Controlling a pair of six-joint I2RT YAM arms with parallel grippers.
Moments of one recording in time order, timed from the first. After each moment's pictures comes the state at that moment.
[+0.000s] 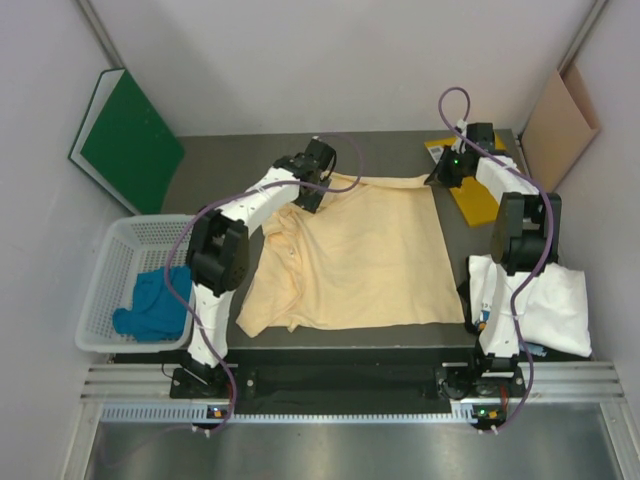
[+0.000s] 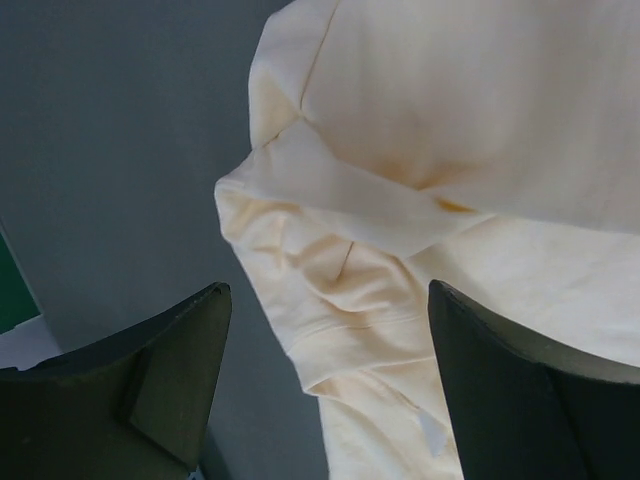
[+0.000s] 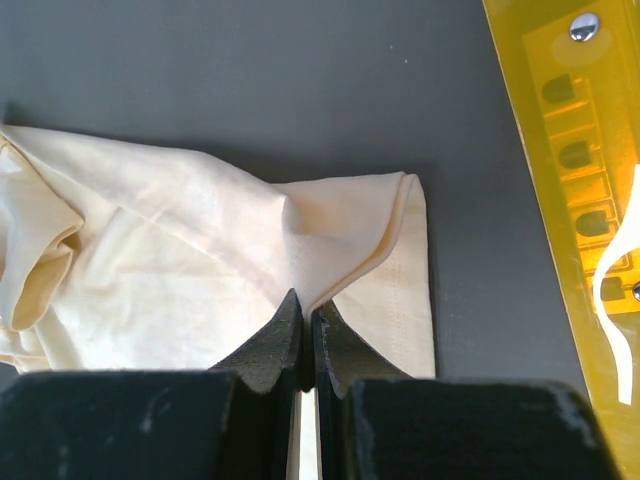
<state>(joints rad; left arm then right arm) -0.53 2.12 1.85 -0.77 -0.46 -0.01 -0.02 2.13 1.70 -0.46 -0.40 0.33</state>
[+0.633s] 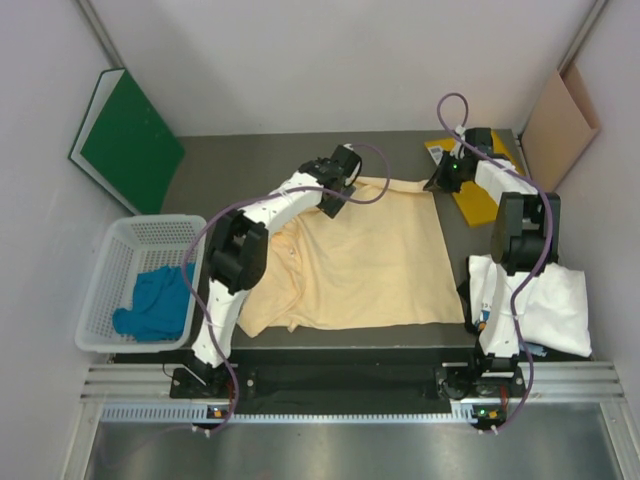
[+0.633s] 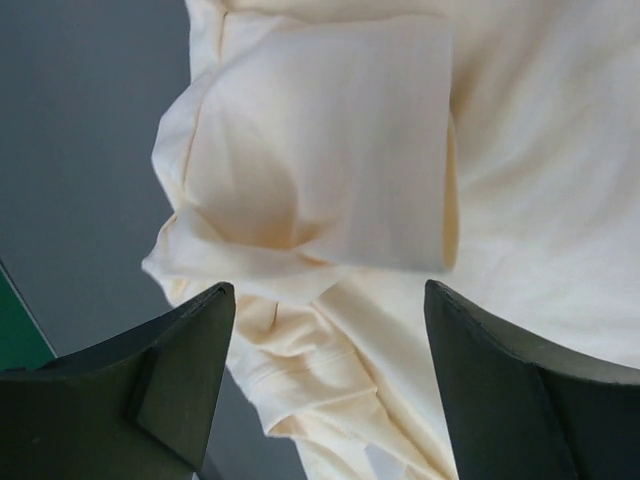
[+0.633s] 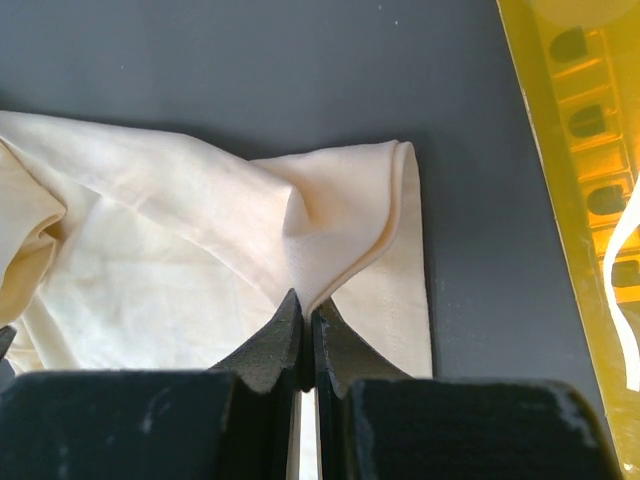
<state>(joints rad) -0.62 2.21 1.93 -0.75 -0.47 0.13 -0.02 2.13 1.66 -0.45 -0.41 0.34</state>
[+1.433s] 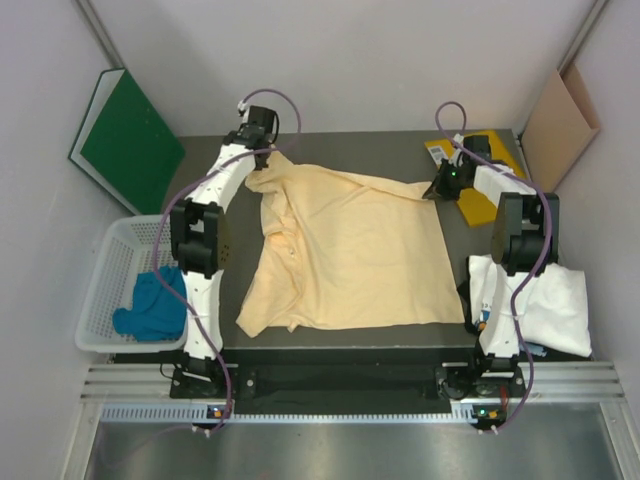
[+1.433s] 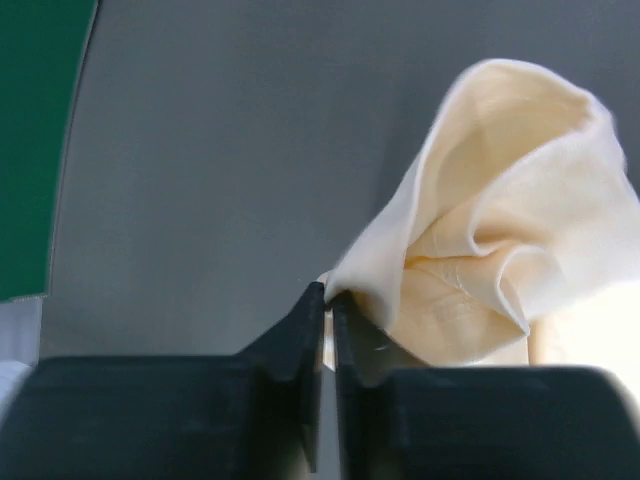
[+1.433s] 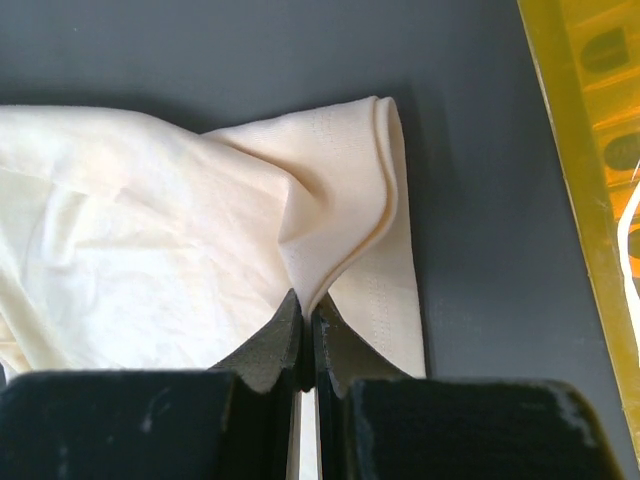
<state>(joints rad) -0.26 2.21 2.04 -0.69 -0.52 -0.17 -0.02 2.13 1.59 -0.44 -0.41 0.34</state>
